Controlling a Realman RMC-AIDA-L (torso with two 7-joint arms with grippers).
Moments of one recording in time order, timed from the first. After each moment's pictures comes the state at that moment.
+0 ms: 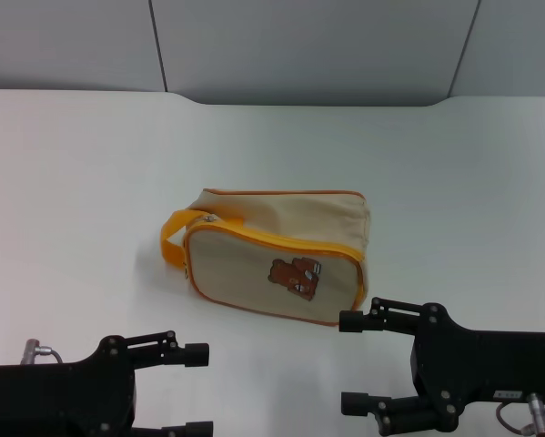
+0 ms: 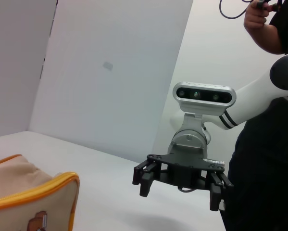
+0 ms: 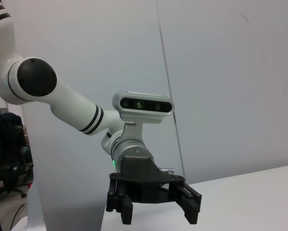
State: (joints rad) left arm -0.41 -2.00 0.69 0.42 2.04 1.93 -1.04; right arm 0.50 2.08 -0.66 -0.34 -2.03 -1.82 0.89
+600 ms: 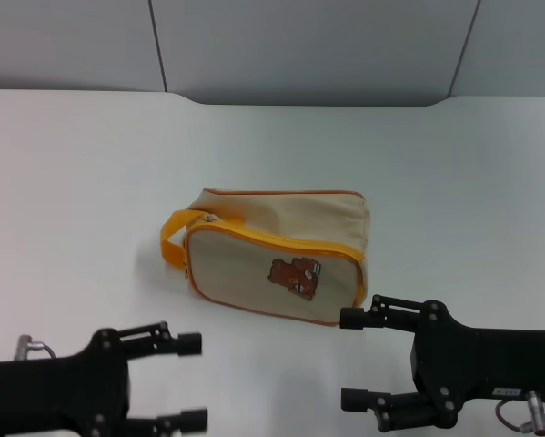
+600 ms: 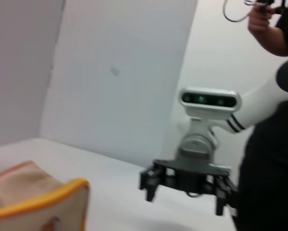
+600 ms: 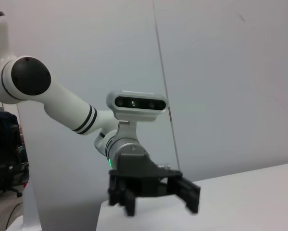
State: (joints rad) left arm -0.40 -2.00 0.68 0.42 2.04 1.93 -1.03; right arm 0.50 2.08 -0.65 -0.34 -2.03 -1.81 0.89
